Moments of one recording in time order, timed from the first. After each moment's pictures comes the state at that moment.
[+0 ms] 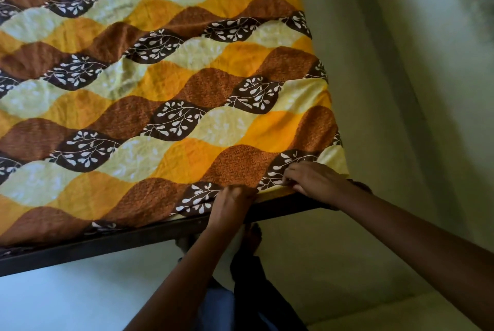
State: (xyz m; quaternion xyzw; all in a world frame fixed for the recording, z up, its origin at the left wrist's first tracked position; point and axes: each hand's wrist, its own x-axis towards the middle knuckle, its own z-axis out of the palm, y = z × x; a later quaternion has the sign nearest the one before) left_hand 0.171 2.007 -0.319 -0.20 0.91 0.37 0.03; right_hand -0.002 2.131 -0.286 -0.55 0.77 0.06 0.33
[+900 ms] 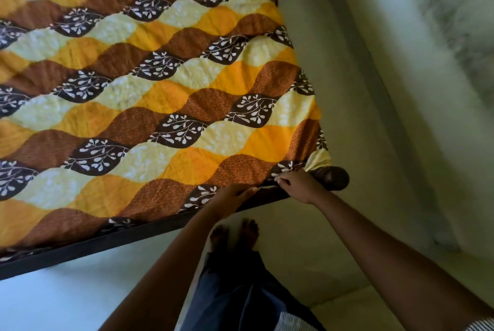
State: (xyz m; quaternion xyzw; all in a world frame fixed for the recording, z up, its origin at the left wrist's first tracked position) left_hand 0.179 1.987 -0.300 -0.23 0.77 0.52 0.28; right_hand 0.040 2.140 -0.285 -0.28 0.85 -0.10 0.44
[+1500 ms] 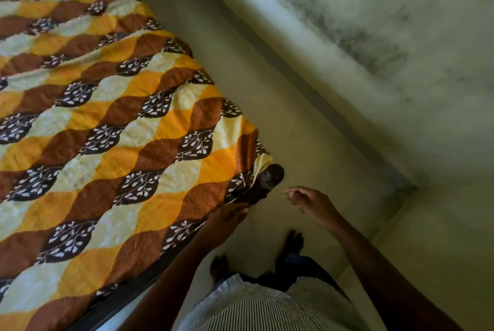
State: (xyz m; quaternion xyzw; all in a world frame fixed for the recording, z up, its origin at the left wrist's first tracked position) left_hand 0.169 2.039 -0.192 -0.08 0.84 0.48 0.25; right_hand 0.092 2.268 -0.186 -0.01 0.86 -0.39 0.33
